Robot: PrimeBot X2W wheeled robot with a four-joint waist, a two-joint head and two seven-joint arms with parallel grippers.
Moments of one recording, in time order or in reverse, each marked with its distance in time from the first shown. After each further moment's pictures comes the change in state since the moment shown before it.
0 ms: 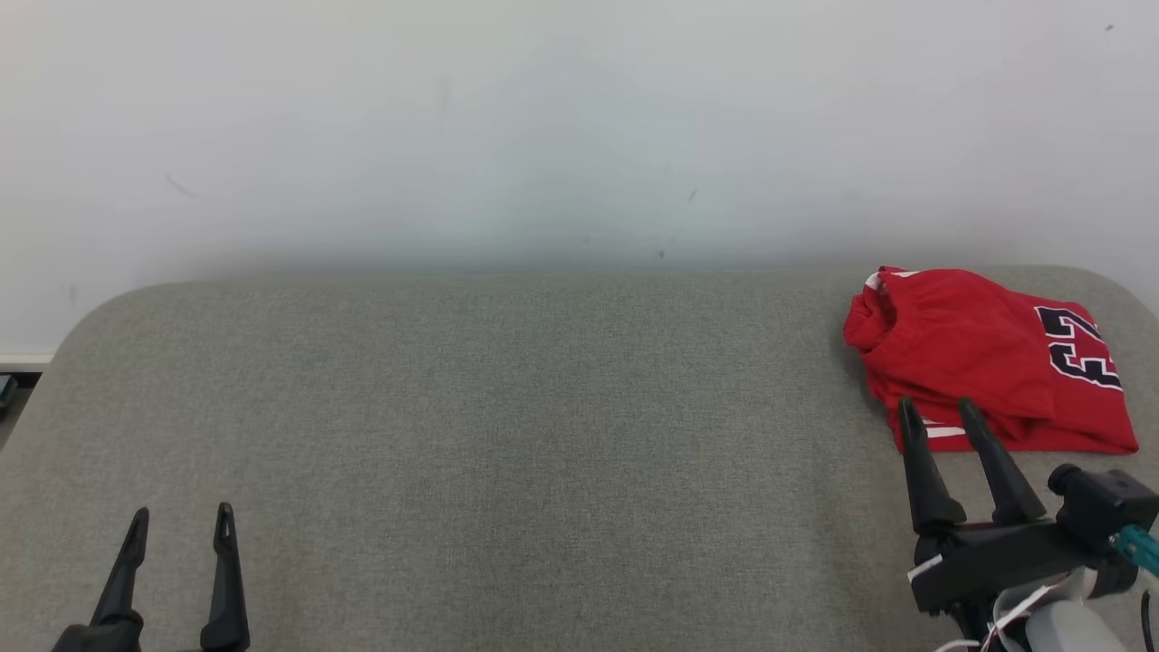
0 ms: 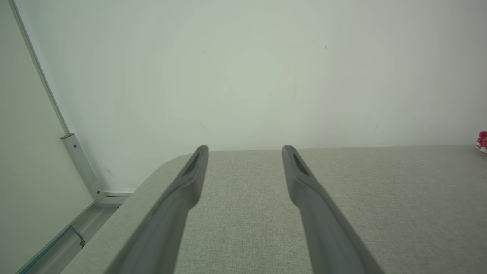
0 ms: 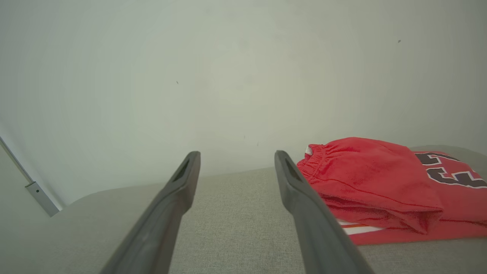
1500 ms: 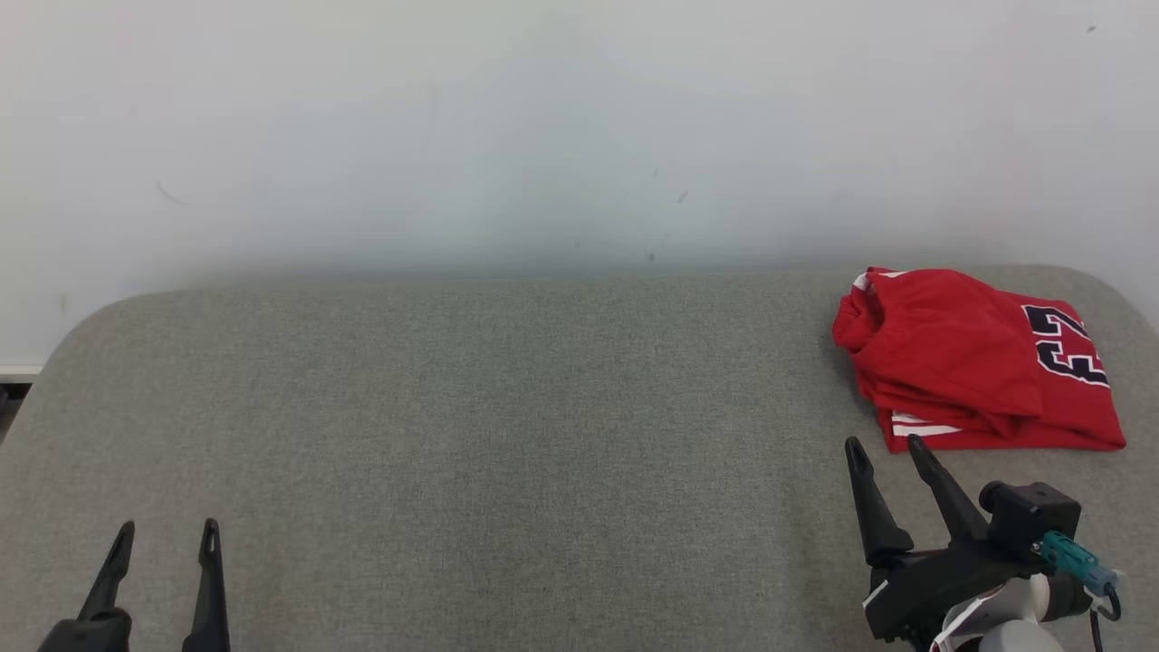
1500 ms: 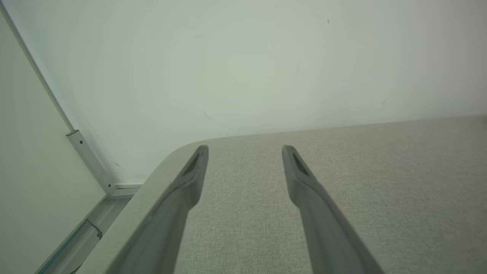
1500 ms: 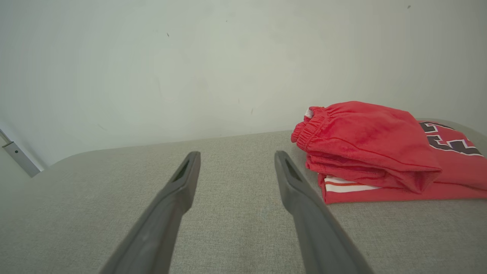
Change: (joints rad) left arm 0.017 0.074 -0.020 -0.006 -0.008 0.026 0.075; right arm 0.040 0.121 -0.066 0.036 -0.215 0.000 0.103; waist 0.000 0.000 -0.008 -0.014
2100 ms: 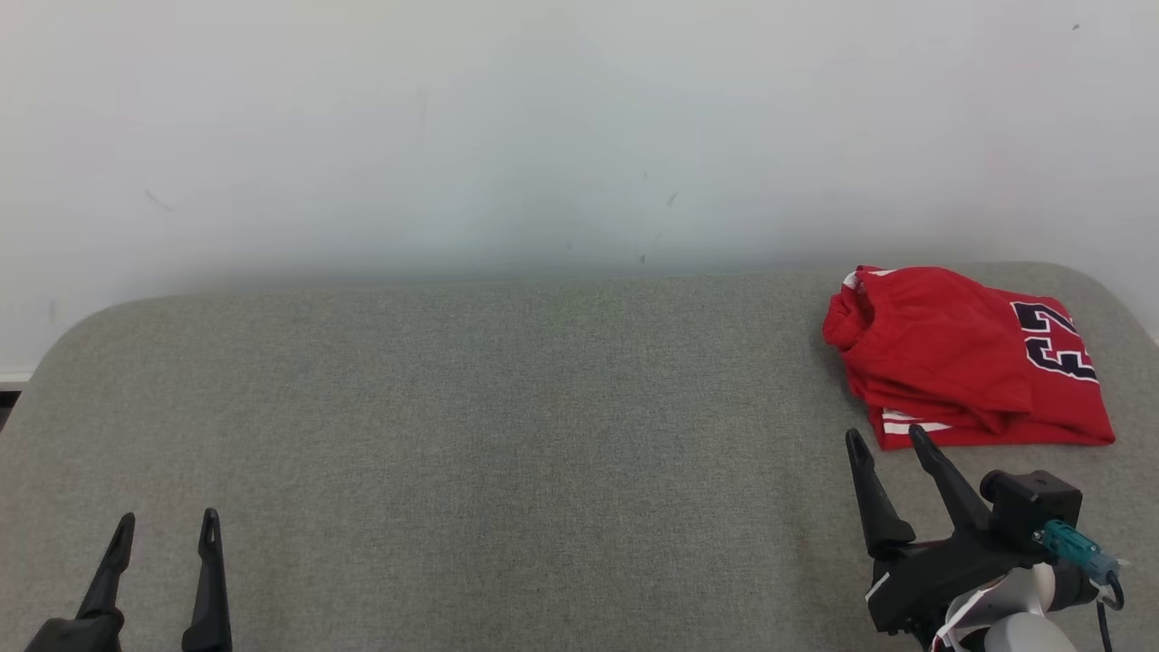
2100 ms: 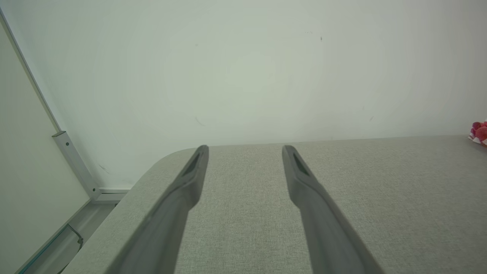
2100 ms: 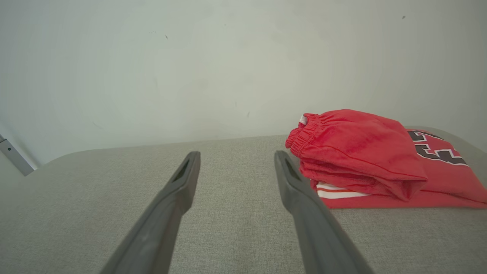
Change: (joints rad) left arm 0.000 -0.005 0.002 -0.029 -0.049 -0.007 -0.010; right arm 0.001 0.002 -0.012 -0.042 -0.027 0.000 0.044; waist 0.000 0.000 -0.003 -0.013
